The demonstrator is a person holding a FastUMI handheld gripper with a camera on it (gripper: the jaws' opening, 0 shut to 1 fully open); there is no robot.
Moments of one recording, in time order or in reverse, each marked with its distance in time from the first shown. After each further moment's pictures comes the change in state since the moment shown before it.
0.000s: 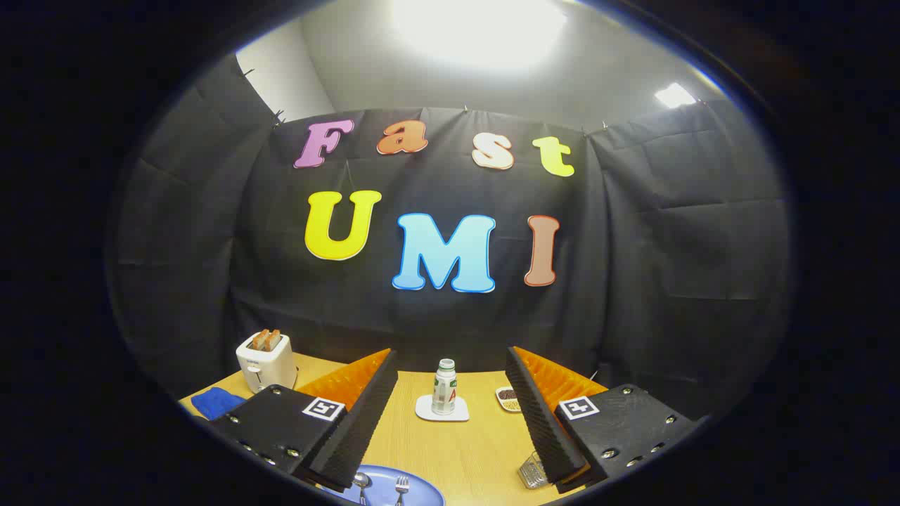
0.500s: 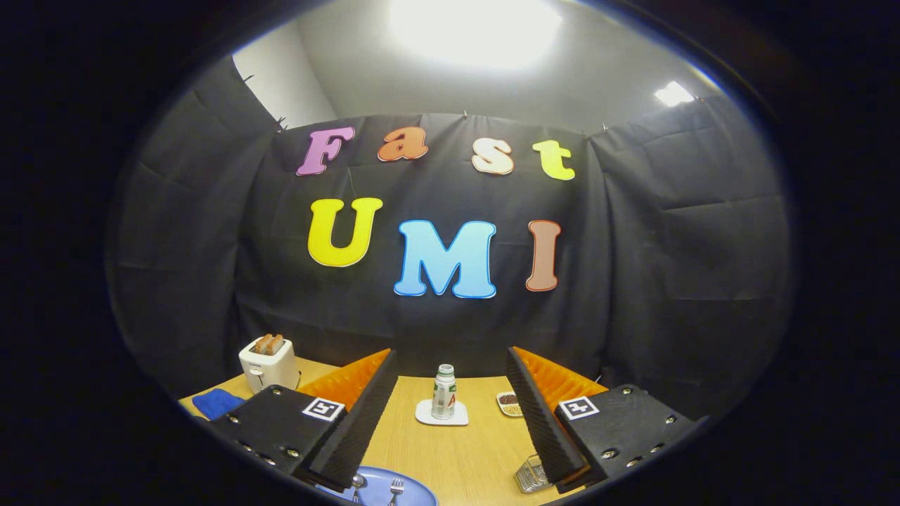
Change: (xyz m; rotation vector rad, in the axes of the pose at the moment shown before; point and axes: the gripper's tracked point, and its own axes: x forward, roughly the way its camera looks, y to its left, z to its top) arm 0.001 -0.009 0.001 -0.003 -0.014 0.038
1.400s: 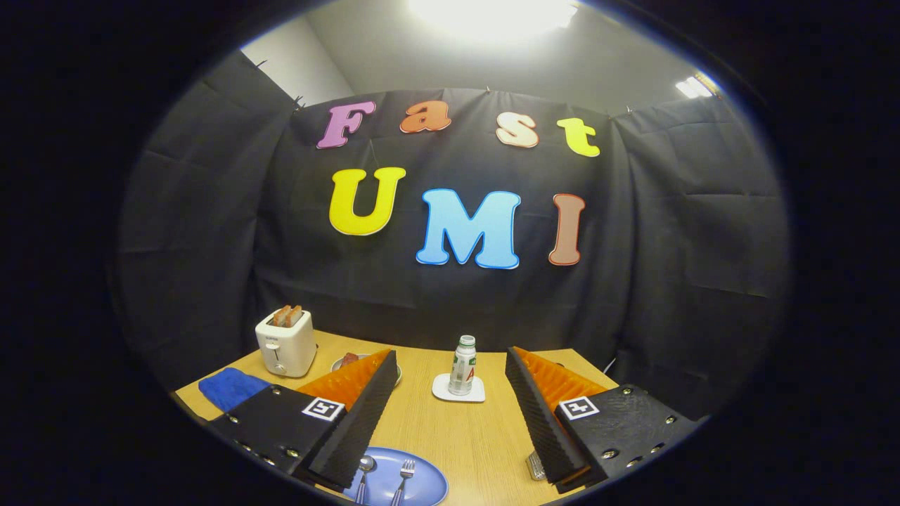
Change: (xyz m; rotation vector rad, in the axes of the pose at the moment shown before) arm -0.006 0.032 -0.050 -0.021 0.172 0.097
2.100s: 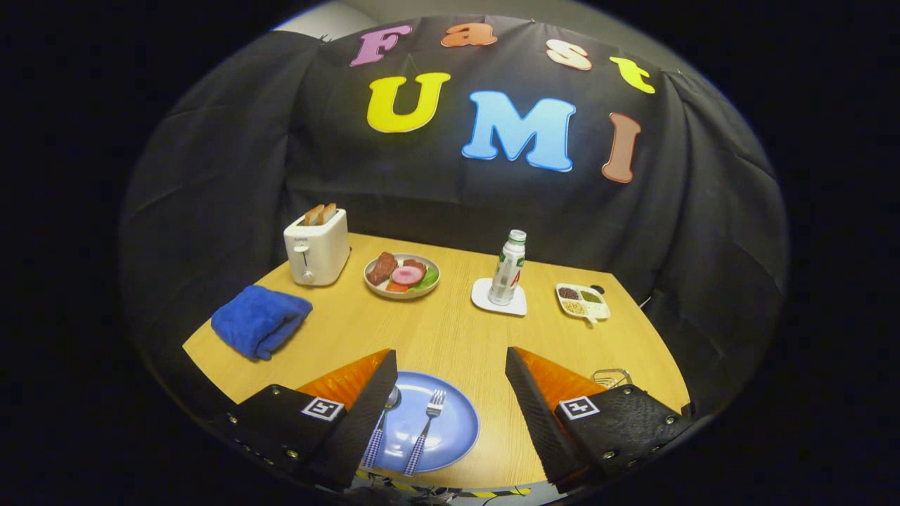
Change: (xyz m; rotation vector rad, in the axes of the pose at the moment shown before) arm -0.008 0.051 -0.124 -0.071 0.435 0.161
